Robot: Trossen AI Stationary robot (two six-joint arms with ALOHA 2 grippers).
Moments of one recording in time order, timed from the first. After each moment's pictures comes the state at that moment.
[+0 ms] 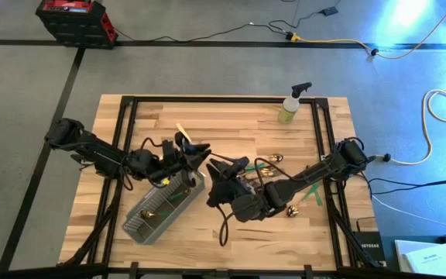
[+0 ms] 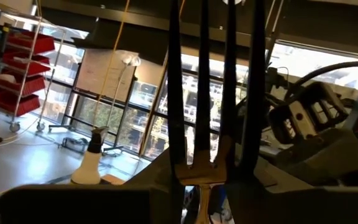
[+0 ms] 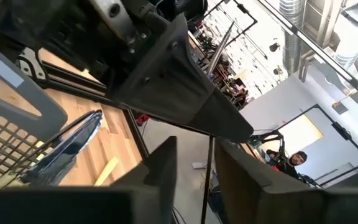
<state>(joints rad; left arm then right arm) -0.28 1.40 0.66 1.20 -0.62 -0.06 0.47 1.89 1.58 0.07 1.25 -0.58</state>
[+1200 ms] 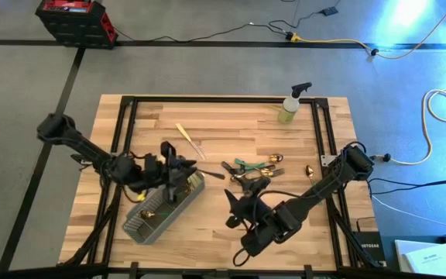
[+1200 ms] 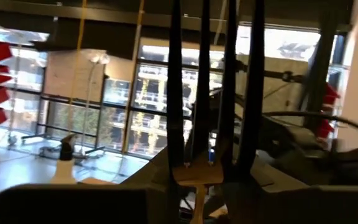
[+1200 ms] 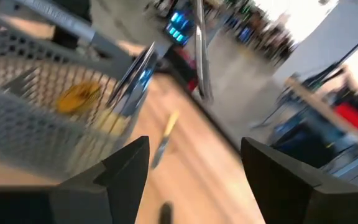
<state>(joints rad) -0.52 1.21 0.66 1.02 -0.70 0.12 0.63 1.89 1.58 -0.78 1.24 0.62</state>
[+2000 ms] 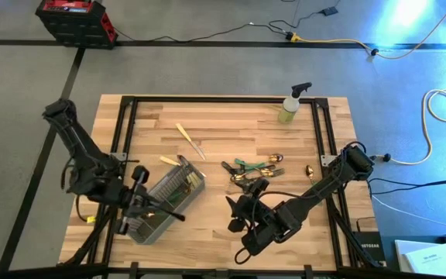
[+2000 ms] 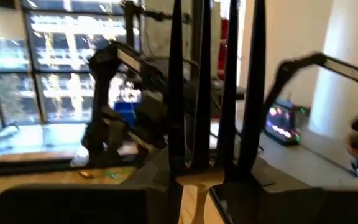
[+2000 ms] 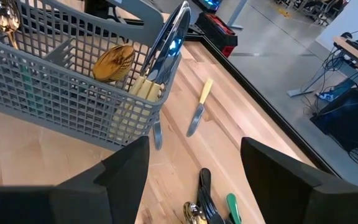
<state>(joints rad) -0.97 0.92 0.66 0.44 -0.77 0.08 0.63 1.89 1.58 -0.82 1.07 0.73</state>
